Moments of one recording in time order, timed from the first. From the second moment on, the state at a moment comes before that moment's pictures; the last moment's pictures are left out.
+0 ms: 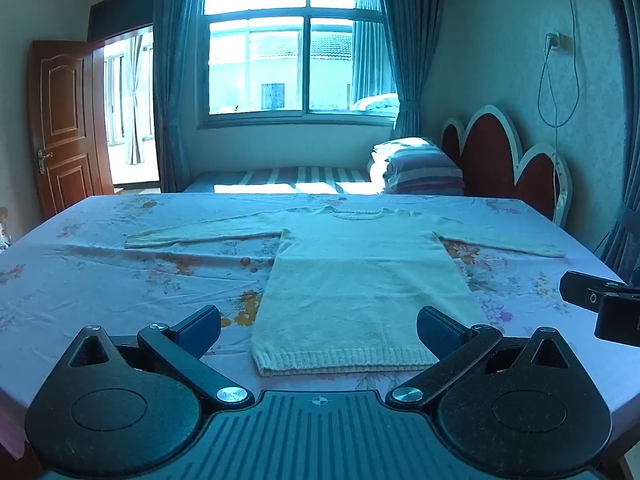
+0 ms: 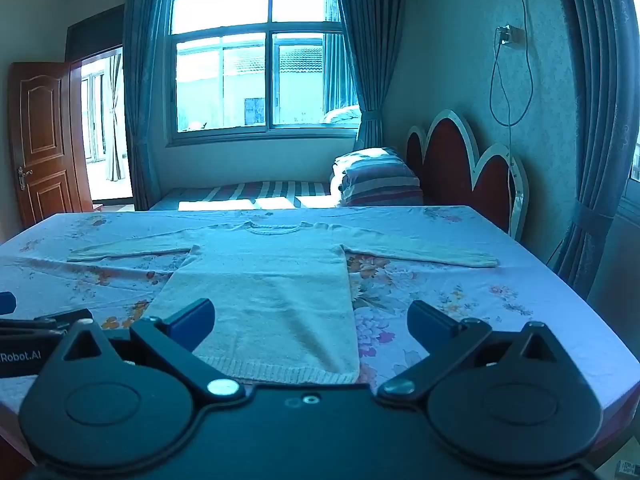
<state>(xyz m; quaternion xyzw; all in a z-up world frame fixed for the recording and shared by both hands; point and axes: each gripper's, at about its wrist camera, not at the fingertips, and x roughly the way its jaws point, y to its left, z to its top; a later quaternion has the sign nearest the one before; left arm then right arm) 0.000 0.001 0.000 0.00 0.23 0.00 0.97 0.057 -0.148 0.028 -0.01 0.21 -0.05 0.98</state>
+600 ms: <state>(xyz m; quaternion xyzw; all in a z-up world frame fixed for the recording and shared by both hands) -0.001 -0.002 -0.001 0.00 0.22 0.00 0.98 0.055 -0.147 0.028 -0.01 0.19 -0.05 0.98</state>
